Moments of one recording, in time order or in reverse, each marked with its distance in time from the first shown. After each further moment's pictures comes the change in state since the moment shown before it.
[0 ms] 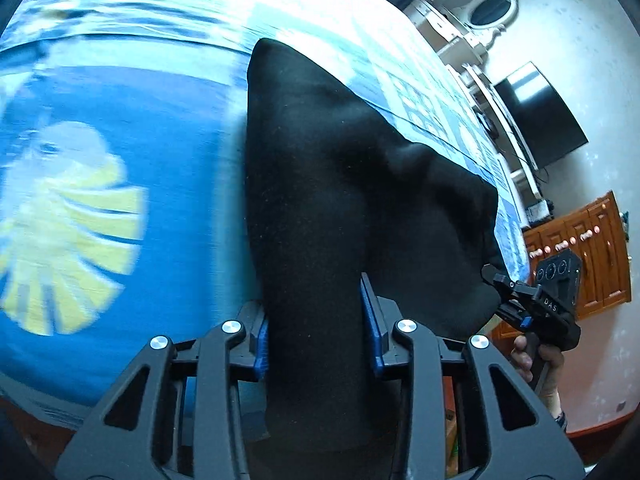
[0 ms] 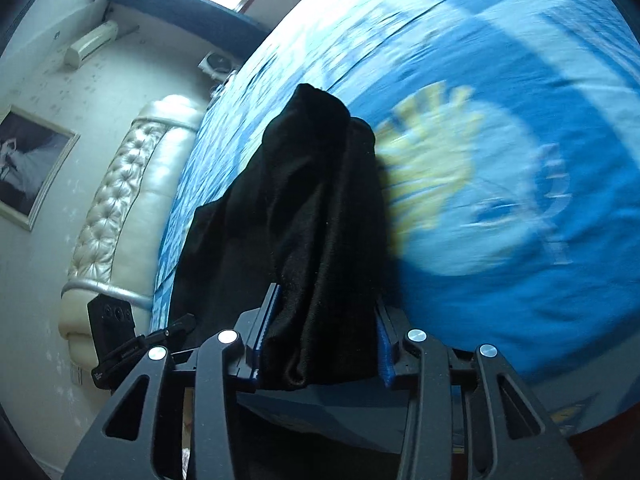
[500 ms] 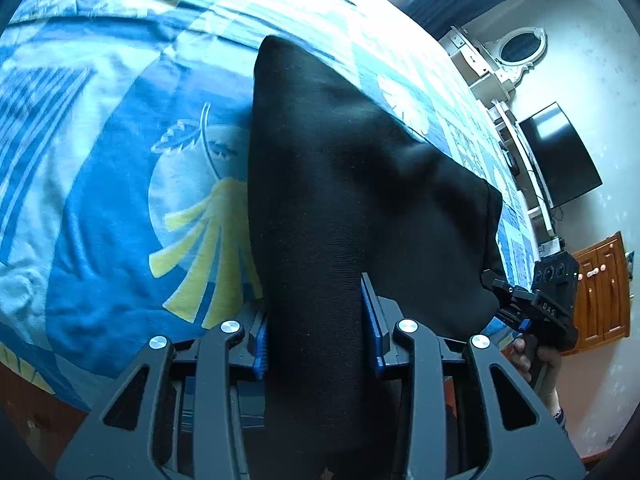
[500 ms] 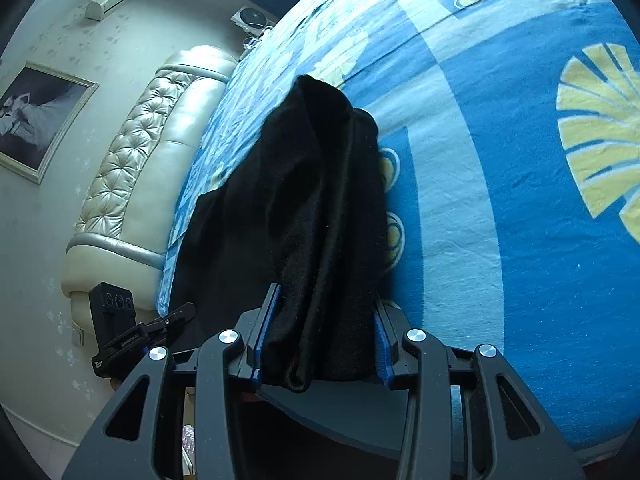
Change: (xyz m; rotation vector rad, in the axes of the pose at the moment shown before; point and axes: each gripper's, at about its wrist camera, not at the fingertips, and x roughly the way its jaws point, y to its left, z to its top) left arm -0.051 0.086 -0.006 -0.112 -0.055 0.036; right arm 0.077 0.056 -0.010 -0.068 0.114 0.056
